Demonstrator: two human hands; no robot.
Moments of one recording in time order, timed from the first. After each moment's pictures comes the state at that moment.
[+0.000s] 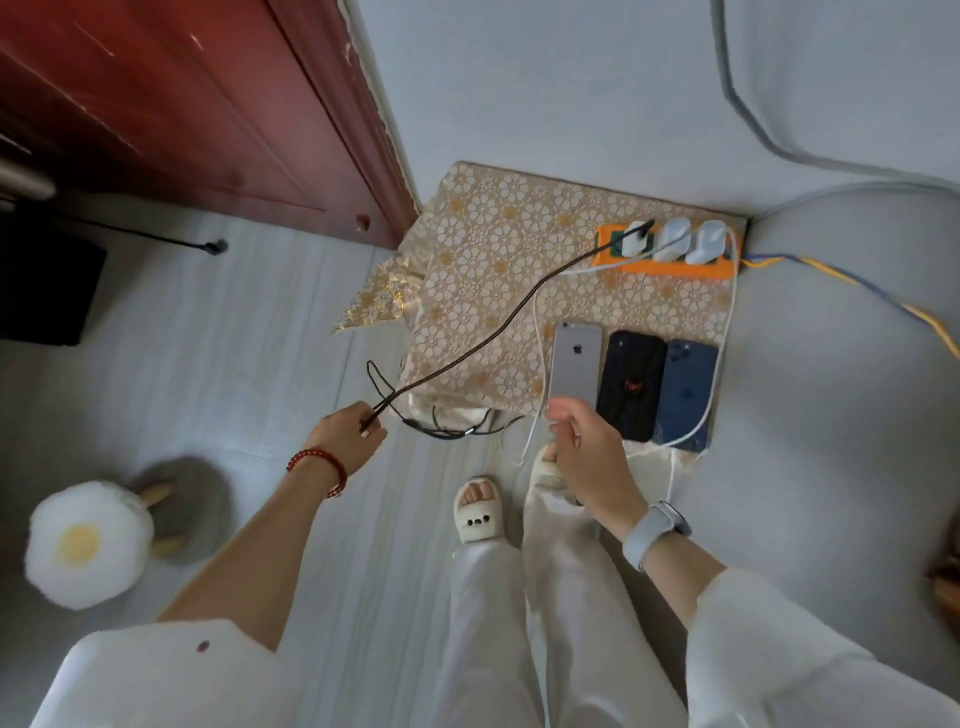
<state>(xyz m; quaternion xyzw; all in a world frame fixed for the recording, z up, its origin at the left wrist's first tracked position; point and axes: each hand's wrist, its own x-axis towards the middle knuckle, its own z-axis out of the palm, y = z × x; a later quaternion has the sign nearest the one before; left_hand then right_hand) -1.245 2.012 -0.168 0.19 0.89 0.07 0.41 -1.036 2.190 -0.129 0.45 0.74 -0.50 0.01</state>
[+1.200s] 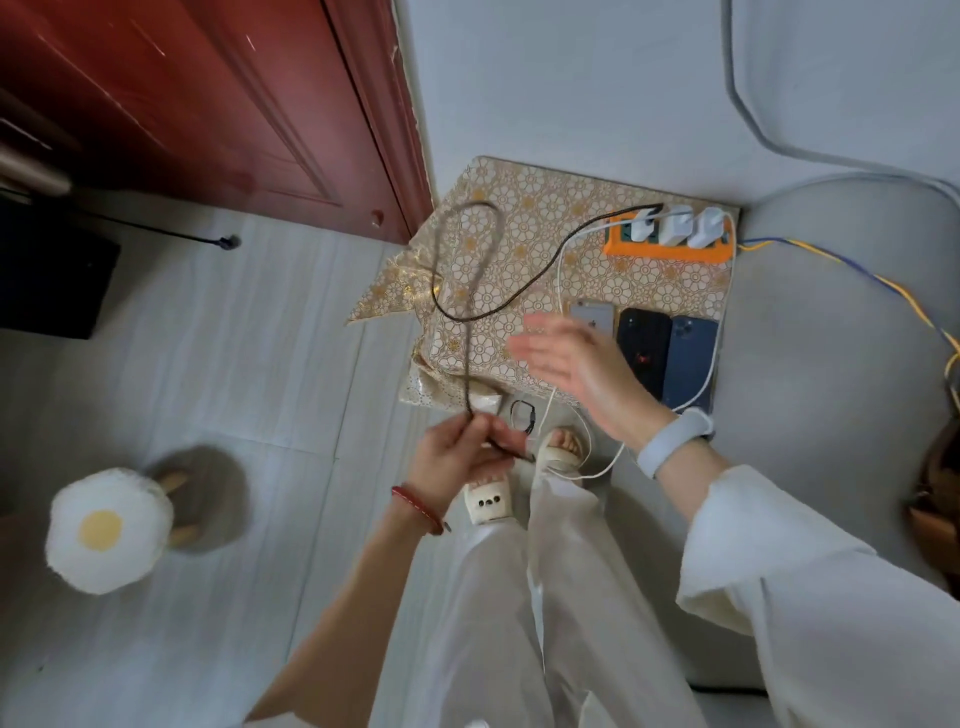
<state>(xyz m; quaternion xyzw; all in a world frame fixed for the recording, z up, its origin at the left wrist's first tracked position) -1.150 2.016 -0.069 -0.01 0.60 0.56 0.57 -1.097 2.182 -0.056 0.40 0.56 -0.72 0.04</state>
